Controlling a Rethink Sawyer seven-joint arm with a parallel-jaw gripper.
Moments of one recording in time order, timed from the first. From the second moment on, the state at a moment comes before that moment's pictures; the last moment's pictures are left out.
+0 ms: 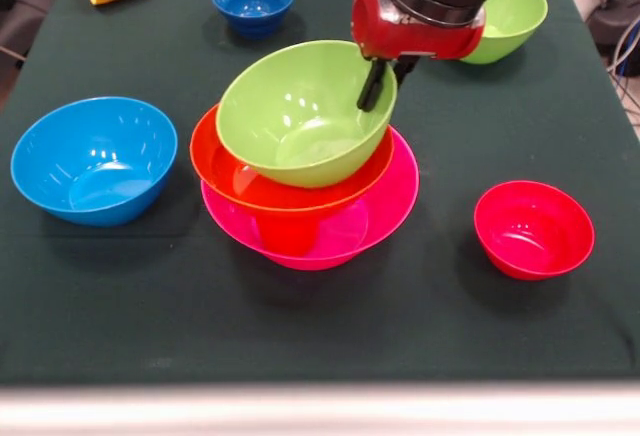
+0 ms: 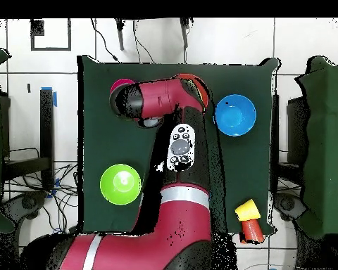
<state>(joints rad) -0.05 -0.42 -0.06 1.13 -0.27 0.87 1.57</state>
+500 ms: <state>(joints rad) -0.05 -0.42 -0.08 1.13 -0.27 0.87 1.57</state>
